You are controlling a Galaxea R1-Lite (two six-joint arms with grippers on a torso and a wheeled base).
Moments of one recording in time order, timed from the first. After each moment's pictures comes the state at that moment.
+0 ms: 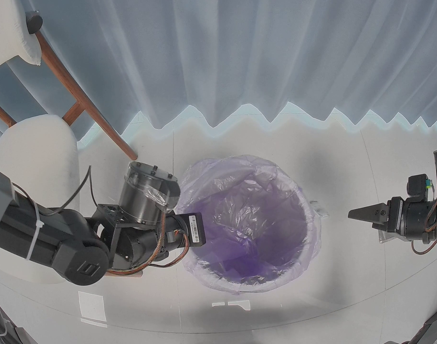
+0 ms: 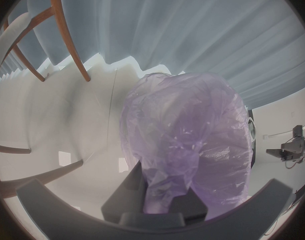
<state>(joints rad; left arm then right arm) -0.70 1.81 -0.86 -0.37 0.21 -0.55 0.33 1.28 -0.73 0.10 0.19 0.53</state>
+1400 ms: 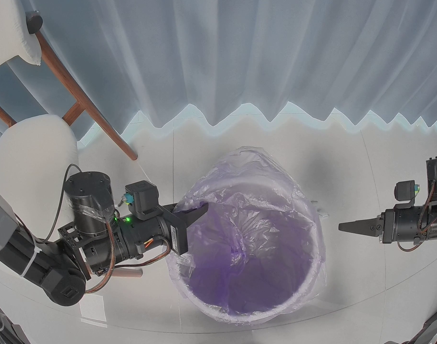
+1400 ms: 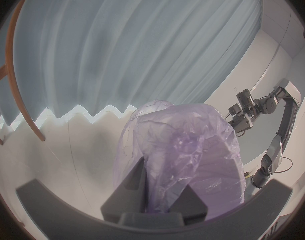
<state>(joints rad) -0.58 1.79 -0.54 -1.12 -0.24 -0.10 0.18 1.39 -0.61 -0.14 0.58 0.21</state>
